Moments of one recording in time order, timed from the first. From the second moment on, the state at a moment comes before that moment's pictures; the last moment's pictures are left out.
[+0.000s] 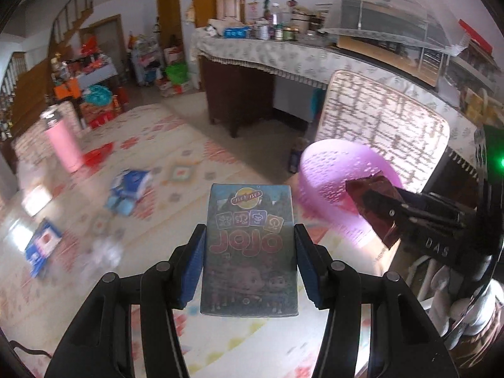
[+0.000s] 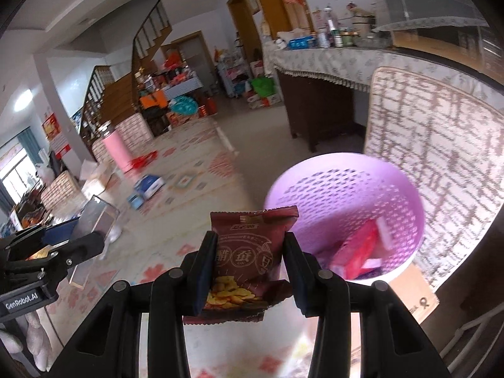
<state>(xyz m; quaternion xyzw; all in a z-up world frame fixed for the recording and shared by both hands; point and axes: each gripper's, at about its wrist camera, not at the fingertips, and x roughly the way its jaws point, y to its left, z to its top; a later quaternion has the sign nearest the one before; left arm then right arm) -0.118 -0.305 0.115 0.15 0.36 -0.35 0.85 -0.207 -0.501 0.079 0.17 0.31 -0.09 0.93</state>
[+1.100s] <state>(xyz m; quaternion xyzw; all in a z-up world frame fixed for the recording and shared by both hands) -0.104 -0.378 0.112 0.13 0.37 -0.38 0.84 -0.204 -0.573 0.069 0.22 0.30 -0.13 0.92</state>
